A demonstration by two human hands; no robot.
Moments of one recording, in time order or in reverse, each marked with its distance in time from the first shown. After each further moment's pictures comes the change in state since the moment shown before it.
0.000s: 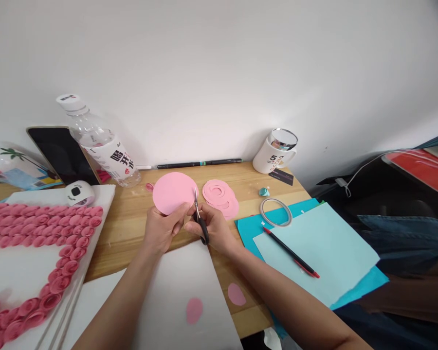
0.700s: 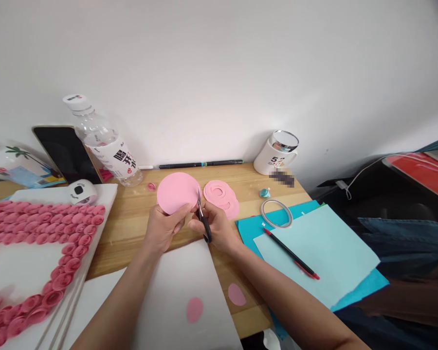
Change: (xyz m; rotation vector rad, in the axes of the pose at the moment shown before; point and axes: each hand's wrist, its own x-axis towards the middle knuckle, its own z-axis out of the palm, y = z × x) left_hand 0.000 0.002 -0.001 -0.001 -0.045 -0.013; right_hand 0.001 -0.006 -0.001 -0.012 0.017 -0.031
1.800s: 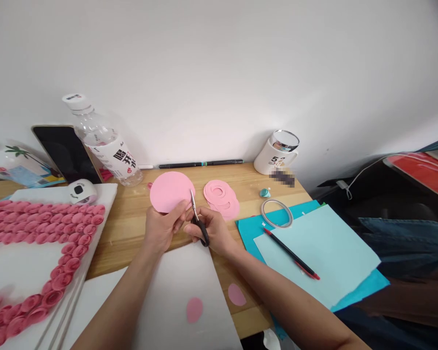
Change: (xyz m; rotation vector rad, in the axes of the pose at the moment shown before) left_hand 0.000 -0.001 0.002 -0.029 0.070 0.063; right_hand -0.004 0.013 0.004 0.022 -0.053 0.096
